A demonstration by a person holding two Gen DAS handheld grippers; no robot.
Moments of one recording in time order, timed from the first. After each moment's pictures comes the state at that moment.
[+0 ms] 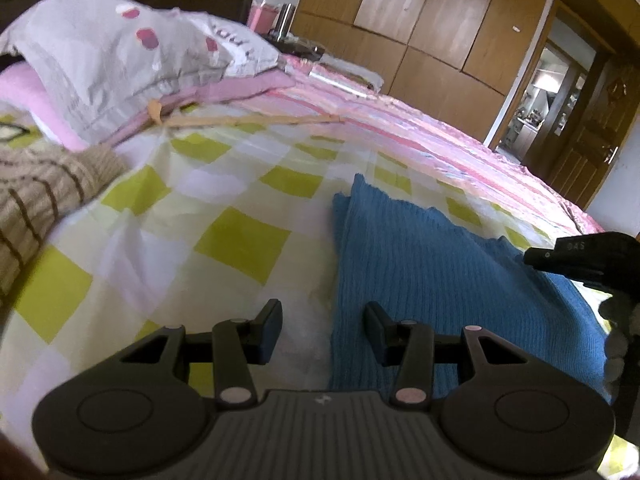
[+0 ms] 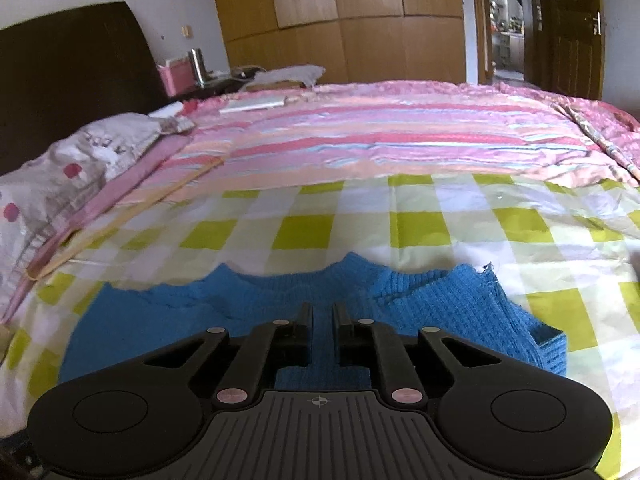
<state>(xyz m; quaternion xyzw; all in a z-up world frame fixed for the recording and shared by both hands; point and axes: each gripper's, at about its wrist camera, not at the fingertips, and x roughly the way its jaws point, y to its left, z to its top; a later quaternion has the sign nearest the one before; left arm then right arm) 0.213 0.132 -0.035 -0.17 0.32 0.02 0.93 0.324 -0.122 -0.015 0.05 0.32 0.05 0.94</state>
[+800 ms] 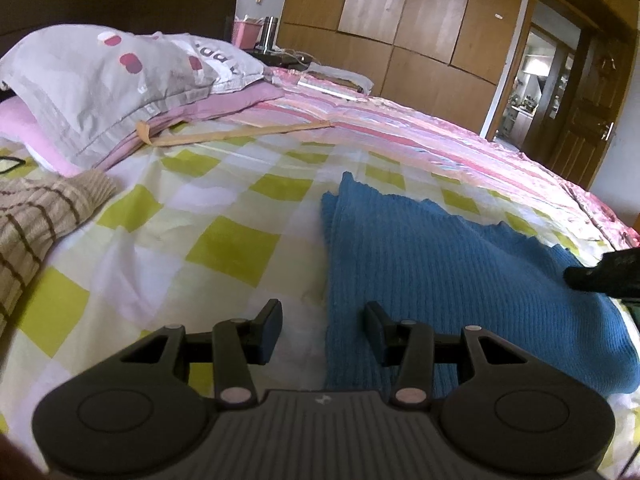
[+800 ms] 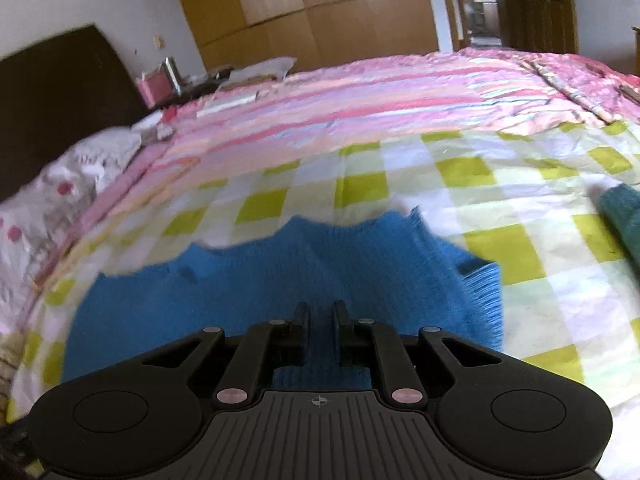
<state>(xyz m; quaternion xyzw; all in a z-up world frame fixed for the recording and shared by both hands) 0.210 0.118 -0.037 -0.12 0.31 0.02 0.94 0.287 -0.177 -0.016 0.12 0.34 0.03 0.93</state>
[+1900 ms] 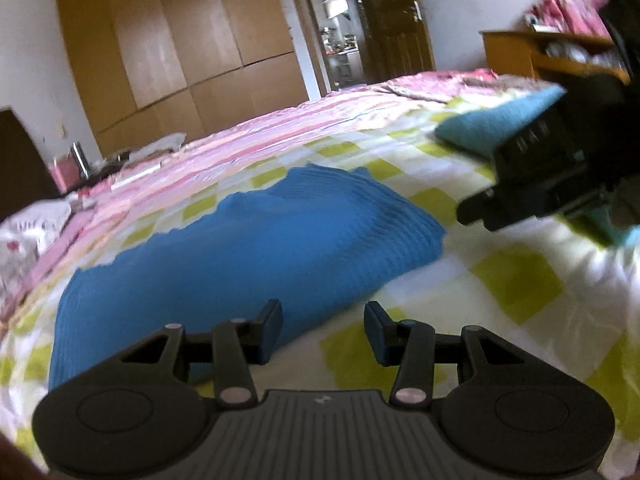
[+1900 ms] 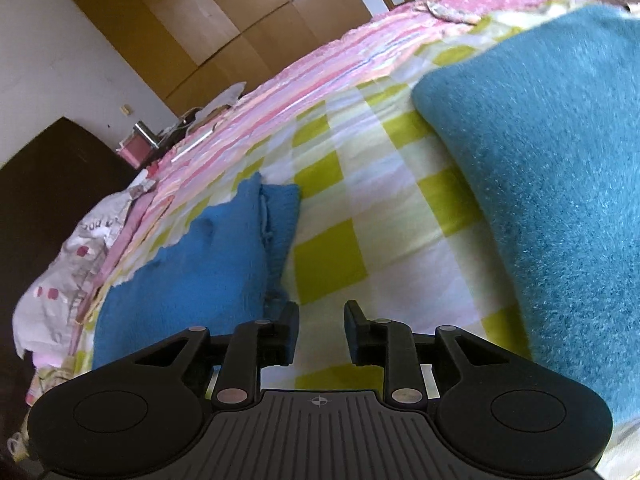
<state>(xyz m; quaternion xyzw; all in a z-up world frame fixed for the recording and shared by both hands) 0.145 -0.132 -0.038 0.18 0.25 -0.16 0.94 0.171 -0.328 -0.050 0.28 0.34 0.03 0.89</state>
